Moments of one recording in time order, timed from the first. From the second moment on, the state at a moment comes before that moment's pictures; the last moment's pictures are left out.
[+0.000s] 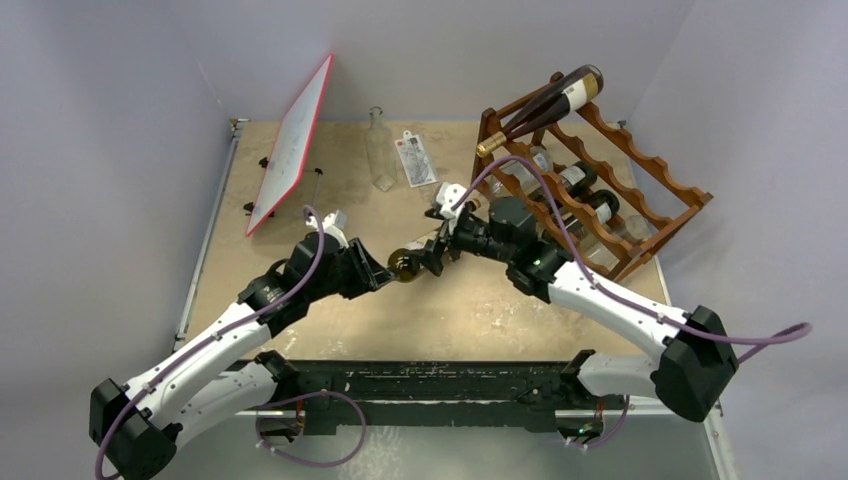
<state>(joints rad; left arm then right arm) -0.67 0.85 0.66 -0.40 0.07 -1.01 0.74 1.21 0.86 0.19 -0.36 -0.09</state>
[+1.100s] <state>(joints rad) -0.67 0.84 0.72 -0.51 0.04 -0.96 0.87 1.47 0.86 0.13 -0.43 -0.83</state>
